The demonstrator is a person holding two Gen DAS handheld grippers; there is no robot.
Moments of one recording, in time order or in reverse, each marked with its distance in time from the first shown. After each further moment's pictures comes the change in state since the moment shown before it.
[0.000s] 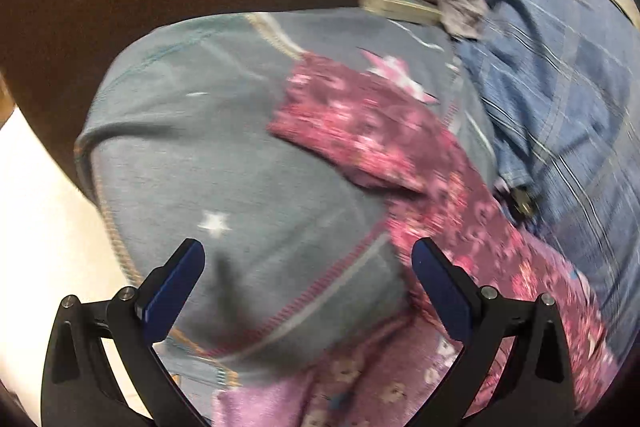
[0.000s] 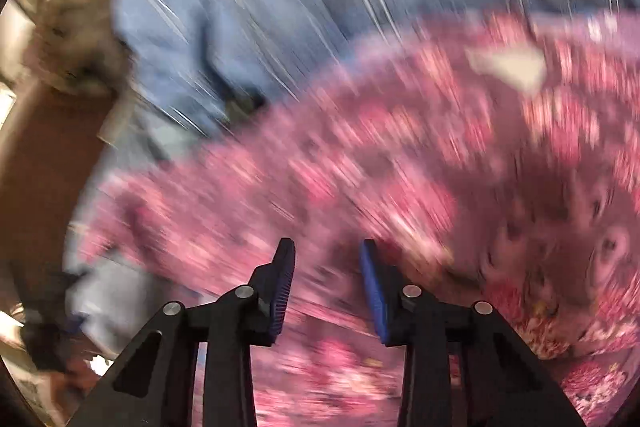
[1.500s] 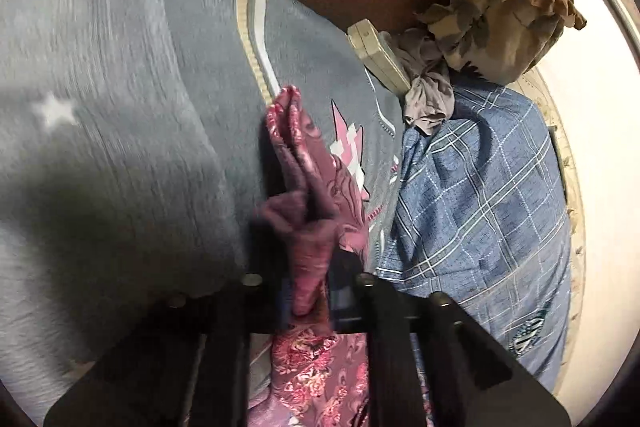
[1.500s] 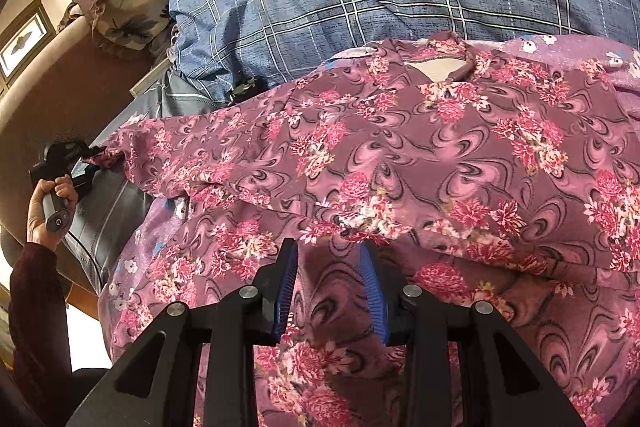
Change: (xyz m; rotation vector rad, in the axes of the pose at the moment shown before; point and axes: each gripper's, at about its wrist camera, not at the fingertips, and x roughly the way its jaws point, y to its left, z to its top) left arm 0.083 0.026 0.056 -0.438 0.083 -0.607; right arm -0.087 -0.059 -0.069 -0.230 -0.161 0.036
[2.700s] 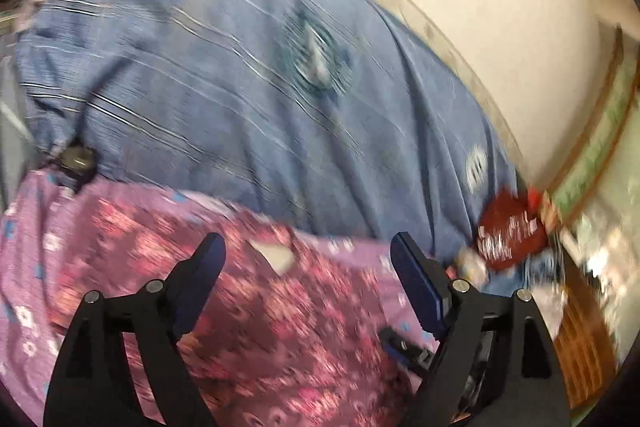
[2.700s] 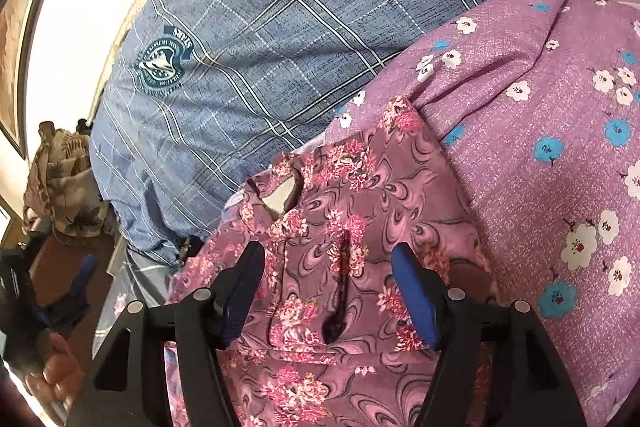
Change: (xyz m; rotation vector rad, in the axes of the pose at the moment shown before) left arm -0.036 -0.249 -0.273 0.767 0.351 -0.444; right arm -0.079 -0.129 0.028 0.492 -0.276 -0.079
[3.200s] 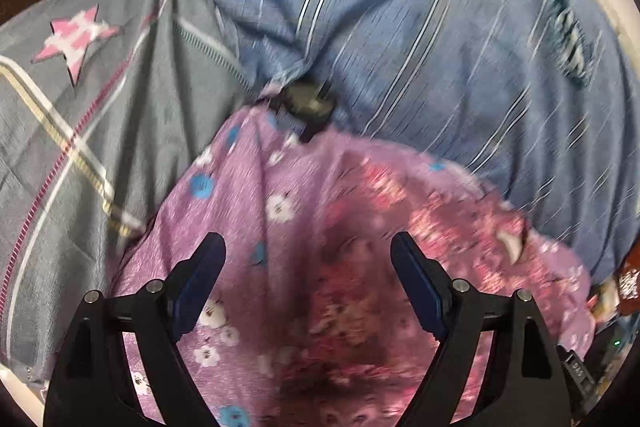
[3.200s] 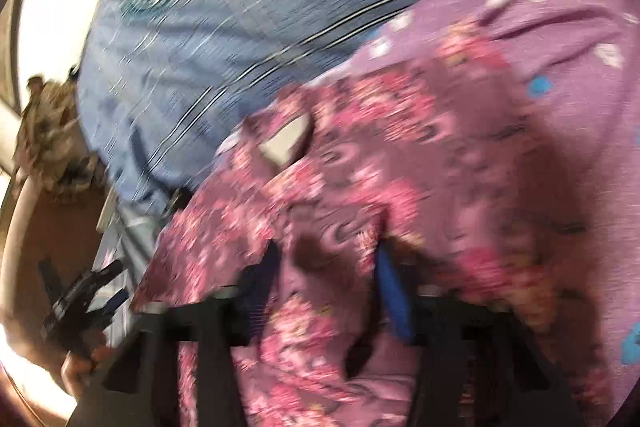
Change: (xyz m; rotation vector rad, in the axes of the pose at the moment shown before) left arm 0.021 0.151 -0.021 -0.138 0.192 0.589; right arm 0.077 0.018 -0.010 -0.084 0.233 0.044
